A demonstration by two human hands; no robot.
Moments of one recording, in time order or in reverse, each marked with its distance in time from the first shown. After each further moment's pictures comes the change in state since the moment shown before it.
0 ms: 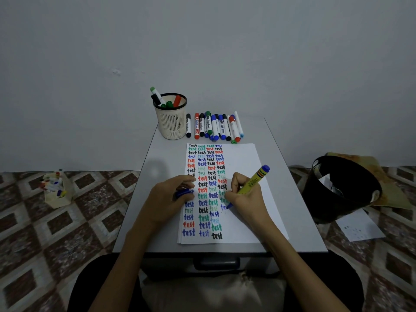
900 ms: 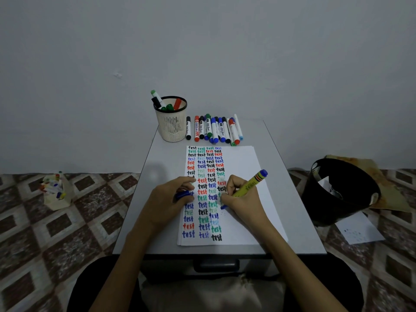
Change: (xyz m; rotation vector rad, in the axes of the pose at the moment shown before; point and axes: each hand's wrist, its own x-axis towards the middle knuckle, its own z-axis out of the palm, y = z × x) left_hand 0.001 0.002 0.000 0.024 0.003 -0.008; right_hand 0.005 0.007 0.003 0.006 0.000 -0.023
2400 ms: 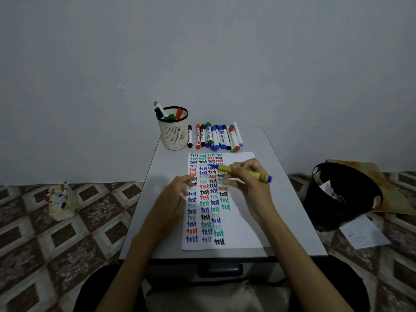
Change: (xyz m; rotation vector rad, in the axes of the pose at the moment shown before) left_hand -0.001 0.009 0.001 -0.025 0.089 0.056; right_hand 0.015 -0.043 -0.008 0.568 0.124 -0.034
